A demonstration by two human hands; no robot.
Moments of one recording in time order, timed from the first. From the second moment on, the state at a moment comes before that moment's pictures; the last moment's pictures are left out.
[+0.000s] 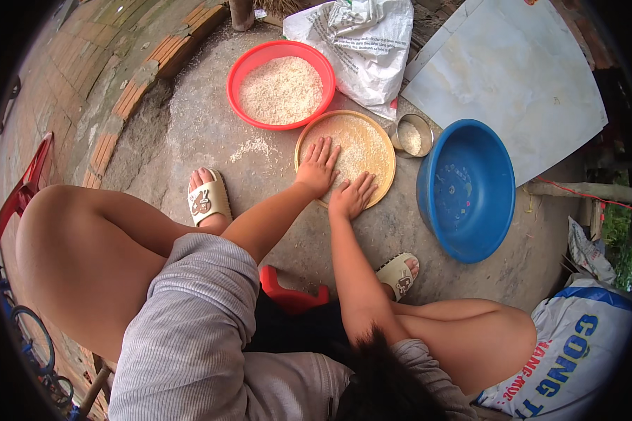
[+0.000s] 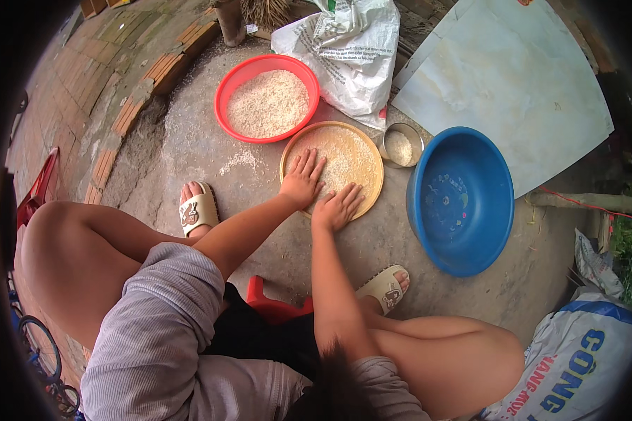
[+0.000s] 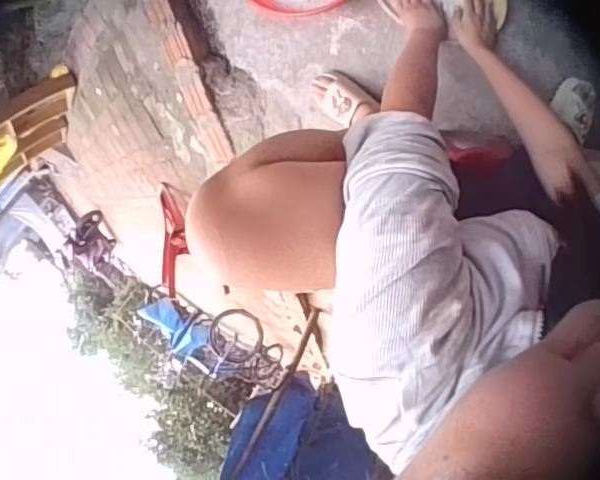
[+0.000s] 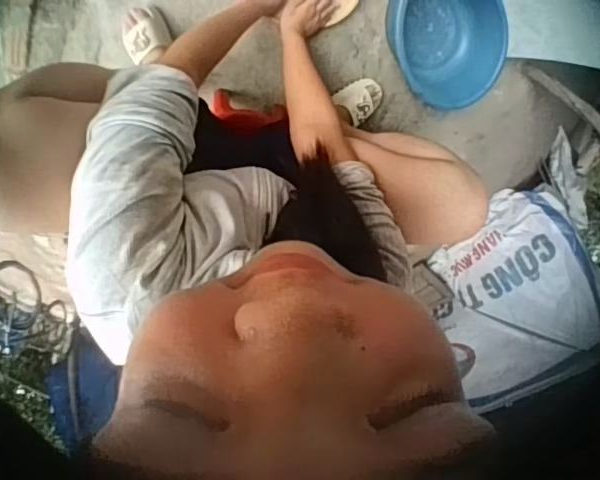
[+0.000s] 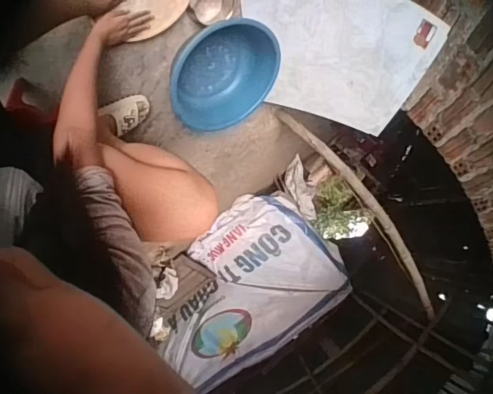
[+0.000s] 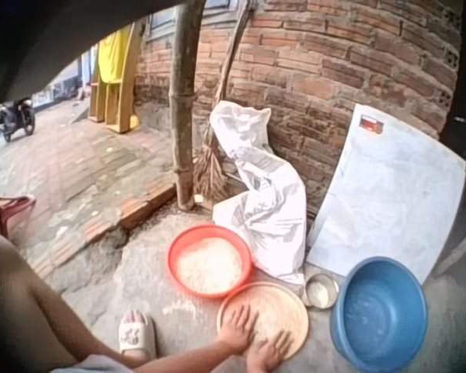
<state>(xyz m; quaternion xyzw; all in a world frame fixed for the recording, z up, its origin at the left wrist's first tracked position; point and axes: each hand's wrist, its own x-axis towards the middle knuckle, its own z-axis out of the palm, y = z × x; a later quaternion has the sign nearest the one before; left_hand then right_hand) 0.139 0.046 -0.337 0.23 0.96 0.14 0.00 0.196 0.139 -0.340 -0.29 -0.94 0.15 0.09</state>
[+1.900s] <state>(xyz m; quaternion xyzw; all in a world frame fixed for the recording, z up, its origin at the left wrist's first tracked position) -0.009 -0.071 -0.307 -0.30 0.62 0.72 -0.12 0.000 0.044 -0.295 -0.13 -0.83 0.52 0.16</state>
